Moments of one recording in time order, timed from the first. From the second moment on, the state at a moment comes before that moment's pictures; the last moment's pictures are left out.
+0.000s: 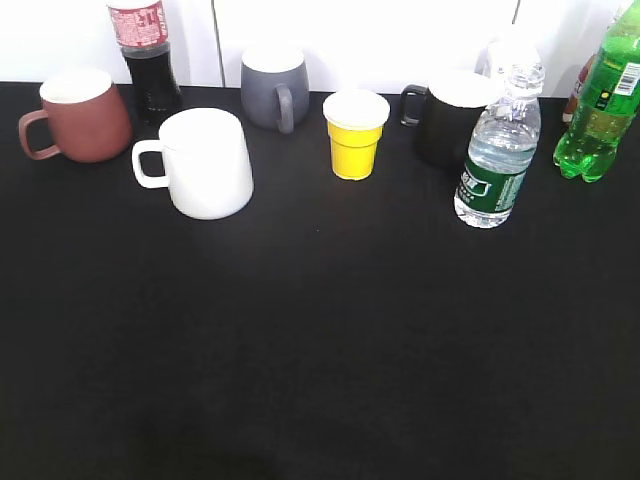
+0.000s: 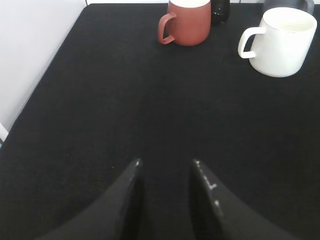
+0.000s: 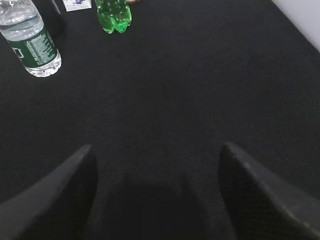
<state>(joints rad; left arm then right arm) 0.02 -0.01 -0.52 0.01 1.06 -0.02 -0.08 -0.01 -0.51 -0.05 1.04 0.16</state>
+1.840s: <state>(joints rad) -0.35 1.87 -0.55 -0.18 -1.00 0.13 -0.08 -0.01 -0.51 -0.05 1.04 0.16</state>
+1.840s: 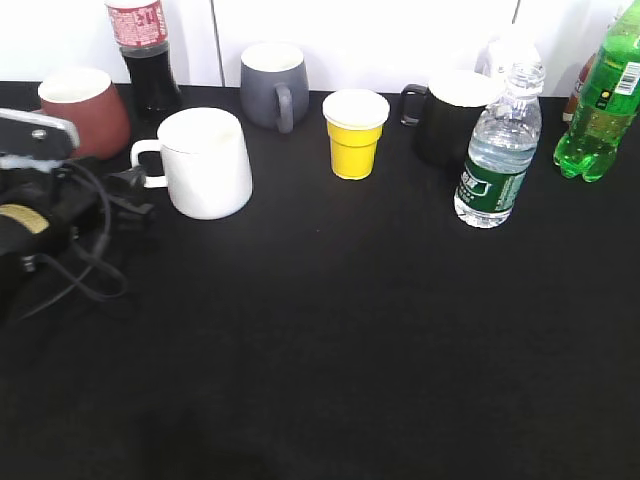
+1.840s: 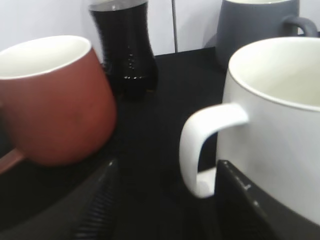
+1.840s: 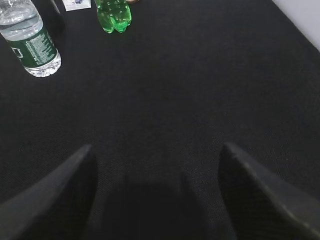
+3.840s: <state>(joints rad) -0.36 1.73 -0.62 0.52 -1.17 -0.28 -0.08 0.40 -0.48 -0.06 0.25 0.09</state>
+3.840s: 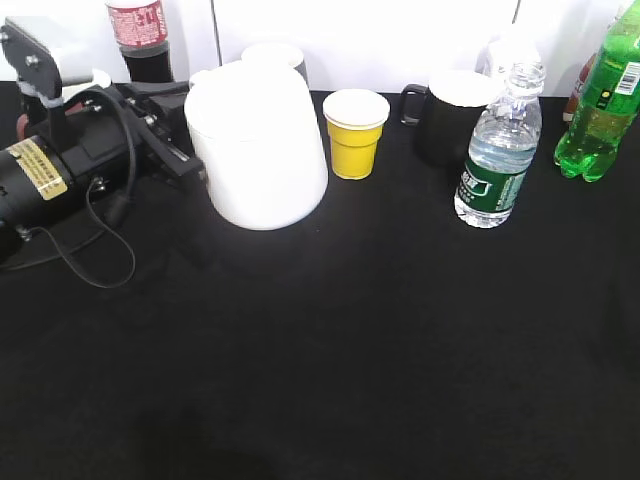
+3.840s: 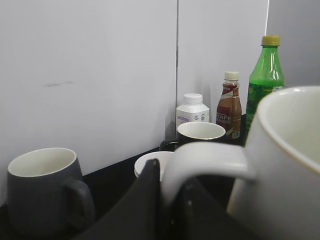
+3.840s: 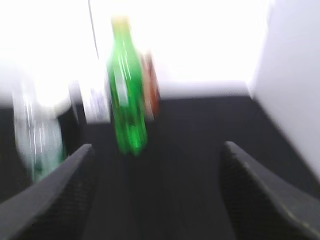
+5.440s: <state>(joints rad) -0.36 1.73 -0.62 0.51 -1.17 -0.28 0.01 2.01 -0.77 -0.78 -1.10 0.42</state>
